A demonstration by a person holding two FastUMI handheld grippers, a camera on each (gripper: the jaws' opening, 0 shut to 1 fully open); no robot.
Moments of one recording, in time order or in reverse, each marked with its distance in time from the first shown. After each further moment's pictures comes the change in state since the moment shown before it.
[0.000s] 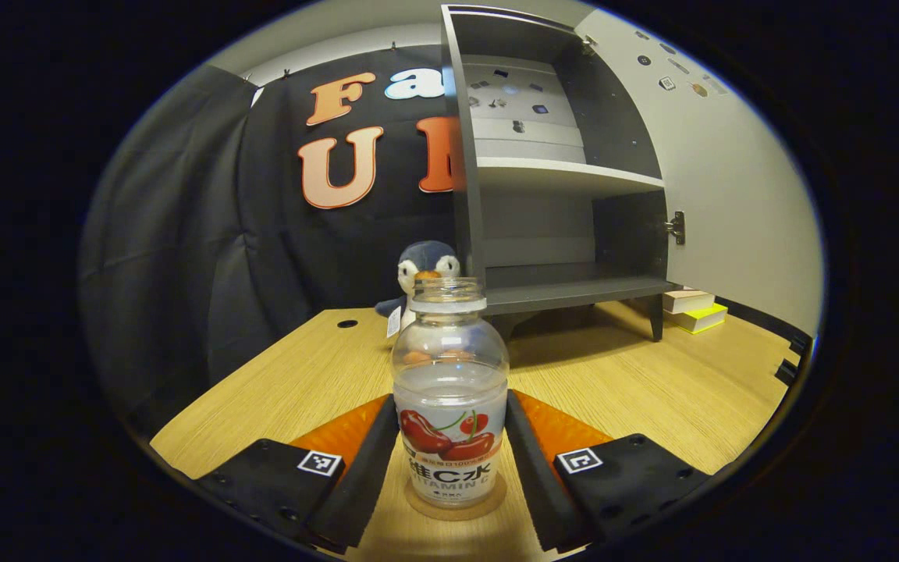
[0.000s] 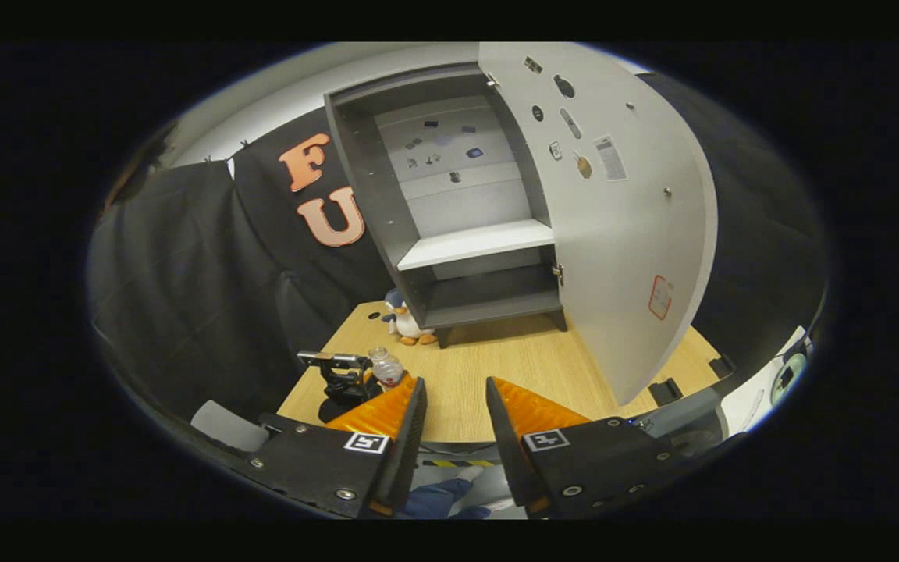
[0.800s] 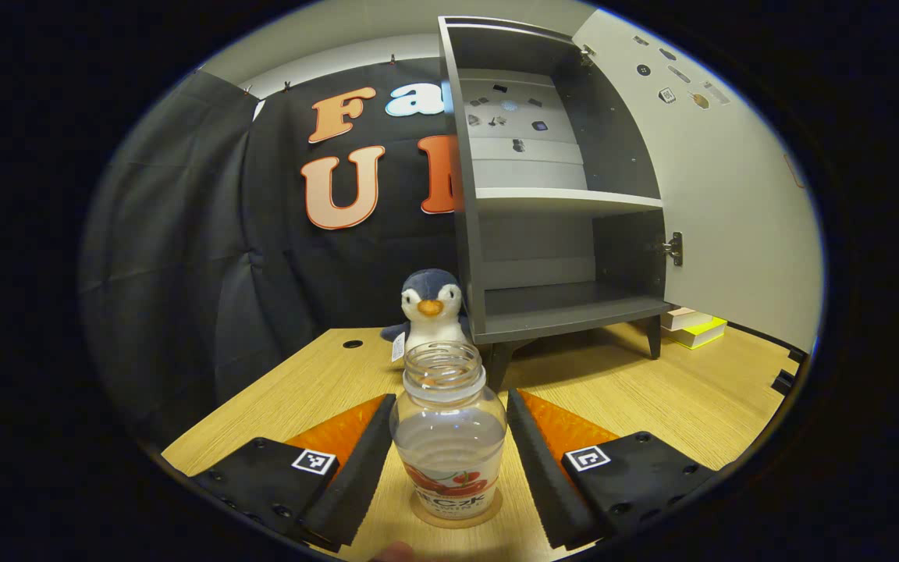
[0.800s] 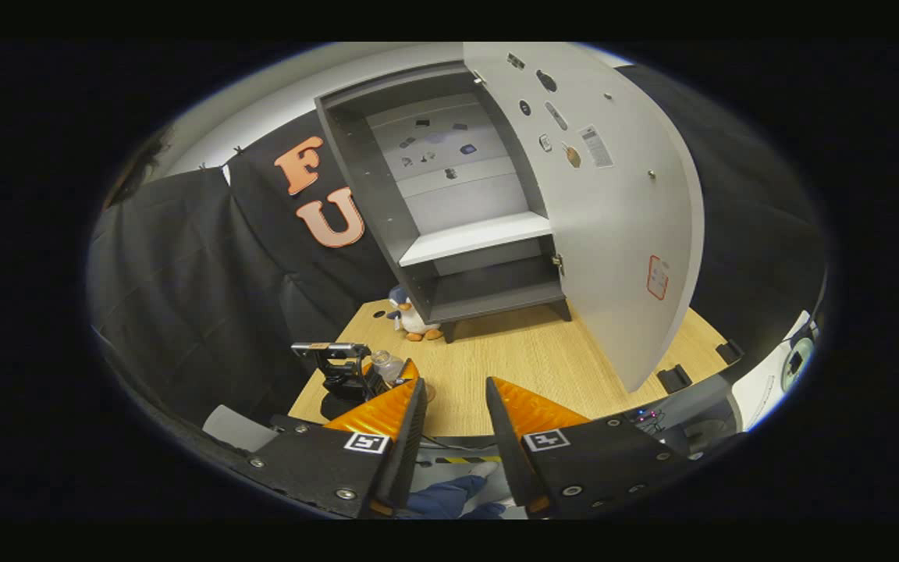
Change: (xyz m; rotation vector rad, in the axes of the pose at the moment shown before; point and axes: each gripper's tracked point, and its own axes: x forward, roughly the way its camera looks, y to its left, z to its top) left arm -0.007 0.002 0.034 0.017 -0.070 0.030; right arm -0.011 0.001 -0.010 0.053 0.014 0.012
